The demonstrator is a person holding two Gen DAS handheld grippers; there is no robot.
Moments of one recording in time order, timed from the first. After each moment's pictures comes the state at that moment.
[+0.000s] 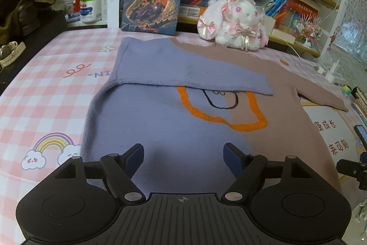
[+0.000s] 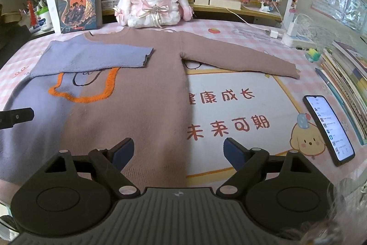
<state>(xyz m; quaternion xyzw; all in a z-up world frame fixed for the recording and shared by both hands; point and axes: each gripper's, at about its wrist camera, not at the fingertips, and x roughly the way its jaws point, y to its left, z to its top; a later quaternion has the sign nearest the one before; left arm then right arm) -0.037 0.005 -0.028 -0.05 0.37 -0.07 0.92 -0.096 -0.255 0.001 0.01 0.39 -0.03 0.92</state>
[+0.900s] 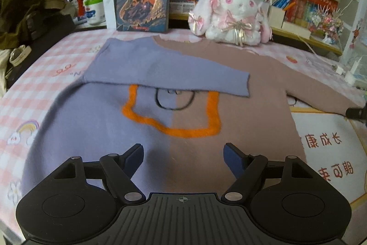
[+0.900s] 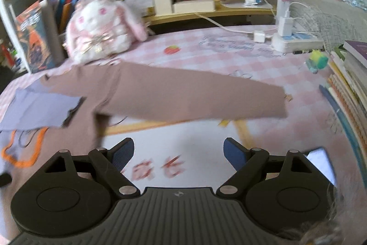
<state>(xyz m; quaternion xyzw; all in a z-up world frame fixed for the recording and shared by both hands) -0.034 -0.135 -0.027 -0.03 0.39 0.04 0.92 0.030 -0.446 -0.014 0.08 0.39 0.00 0.92</state>
